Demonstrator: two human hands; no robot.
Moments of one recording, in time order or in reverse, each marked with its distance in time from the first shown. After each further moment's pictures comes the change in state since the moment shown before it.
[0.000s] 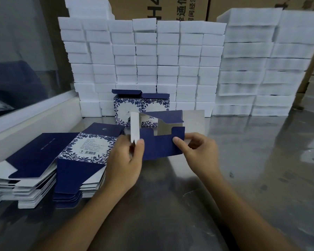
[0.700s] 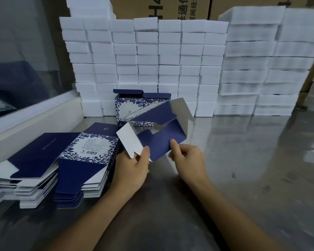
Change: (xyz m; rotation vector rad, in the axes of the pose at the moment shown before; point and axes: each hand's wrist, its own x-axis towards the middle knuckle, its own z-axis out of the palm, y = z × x) left_hand -0.012 -0.001 0.014 -0.257 -0.075 -0.345; right_hand -0.016 0.004 0.029 -0.072 -0.090 0.116
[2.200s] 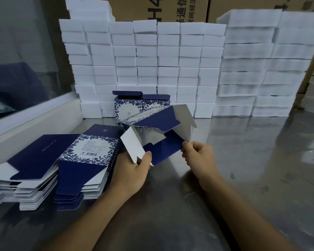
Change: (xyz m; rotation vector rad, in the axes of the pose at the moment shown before) left_hand -0.003 0.006 -0.010 0.061 -0.106 0.051; right_hand 0.013 0.001 -0.022 0.194 0.027 0.246
